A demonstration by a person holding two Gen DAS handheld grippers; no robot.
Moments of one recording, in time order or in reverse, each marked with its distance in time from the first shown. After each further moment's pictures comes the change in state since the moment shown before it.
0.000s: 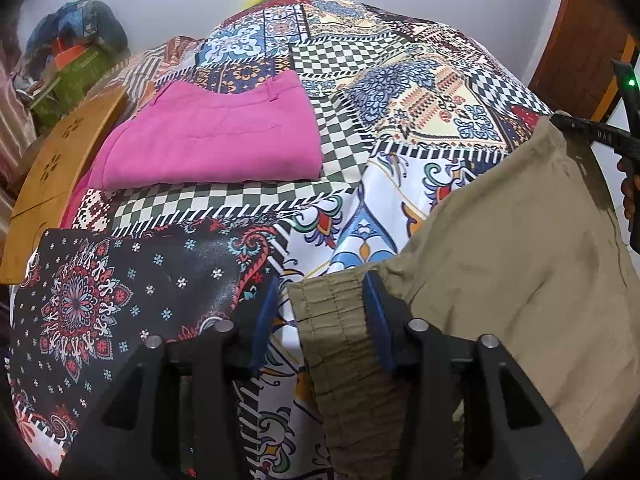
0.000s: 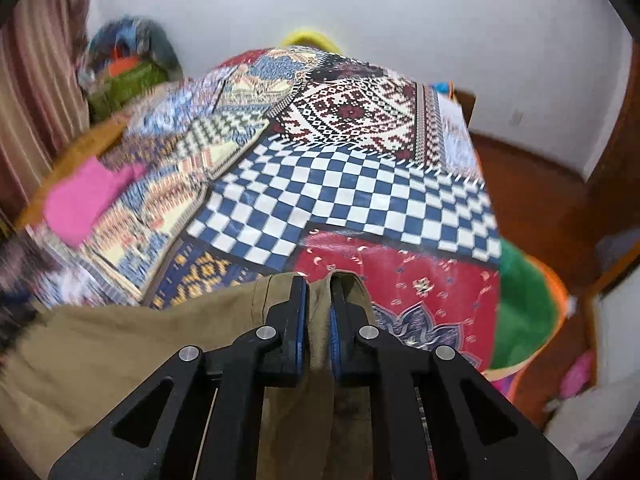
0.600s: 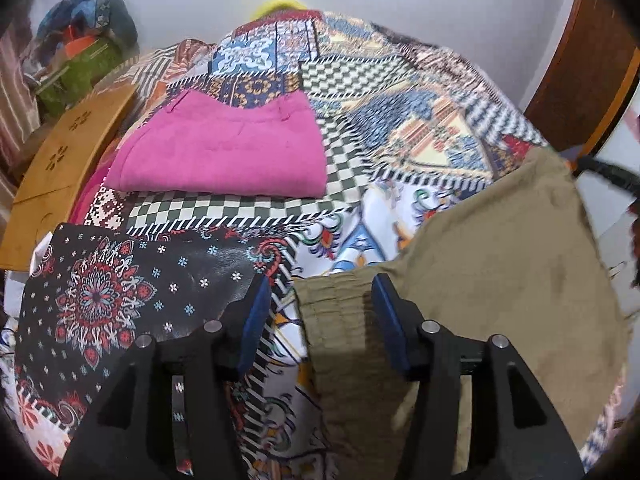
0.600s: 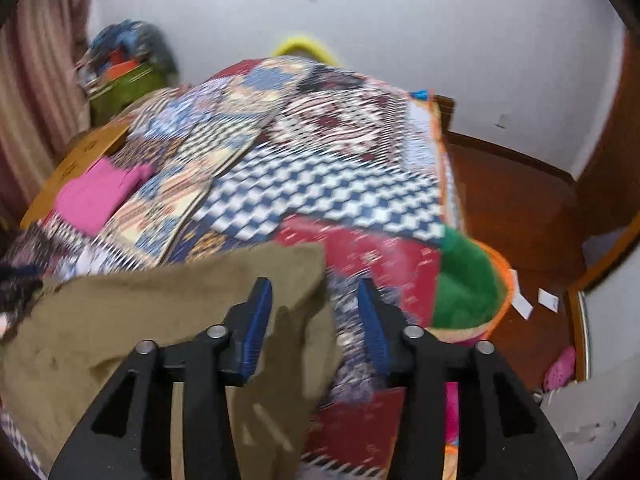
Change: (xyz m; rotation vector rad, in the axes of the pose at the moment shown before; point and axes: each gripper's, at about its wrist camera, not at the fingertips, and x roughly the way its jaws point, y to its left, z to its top) left arm -0.035 0.008 0.006 -0.055 -0.037 -0.042; right arm -0.057 -0.020 -0.020 0.038 -0.001 0.057
